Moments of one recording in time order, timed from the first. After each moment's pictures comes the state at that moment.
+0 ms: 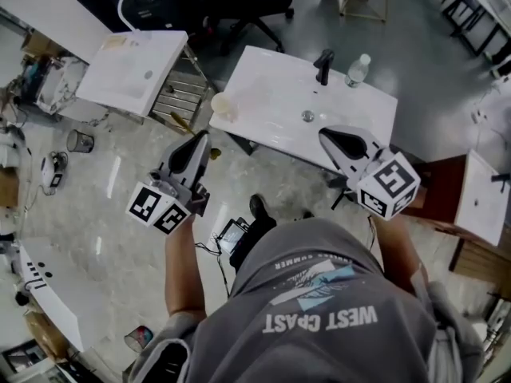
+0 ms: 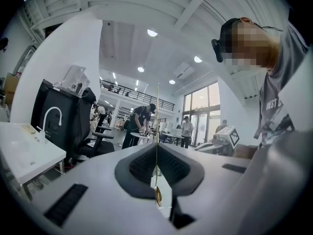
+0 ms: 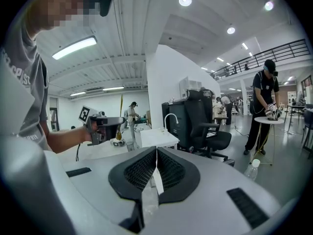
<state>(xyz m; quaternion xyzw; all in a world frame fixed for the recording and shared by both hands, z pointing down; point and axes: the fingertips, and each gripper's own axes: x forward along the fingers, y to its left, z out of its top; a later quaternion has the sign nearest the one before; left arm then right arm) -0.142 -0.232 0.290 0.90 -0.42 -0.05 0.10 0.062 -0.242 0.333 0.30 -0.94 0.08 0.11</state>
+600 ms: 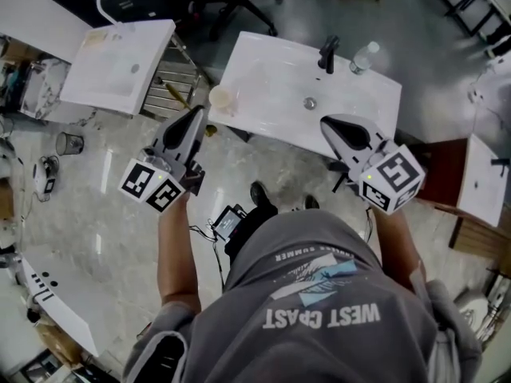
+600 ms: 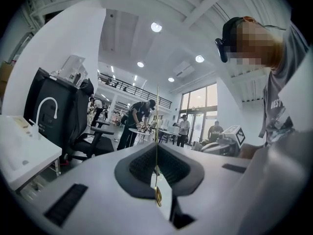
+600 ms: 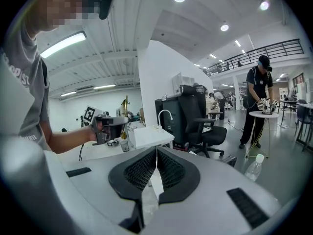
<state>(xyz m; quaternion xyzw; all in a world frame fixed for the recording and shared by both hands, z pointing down) -0.175 -0.306 0.316 0.91 -0.38 -0.04 0.13 0.031 -0.276 0.351 0.33 -0.93 0.11 0.13</state>
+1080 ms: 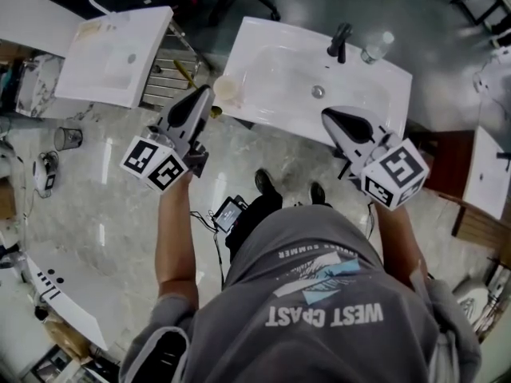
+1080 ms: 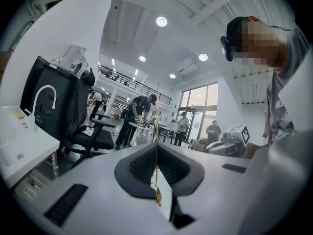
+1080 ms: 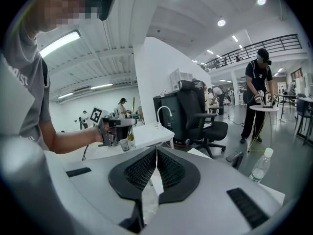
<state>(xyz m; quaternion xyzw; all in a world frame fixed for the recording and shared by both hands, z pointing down) -0.189 -0.359 0.354 0.92 -0.36 -0.02 0.16 0.004 -0.301 0.374 0.34 -0.92 0.14 0.13</state>
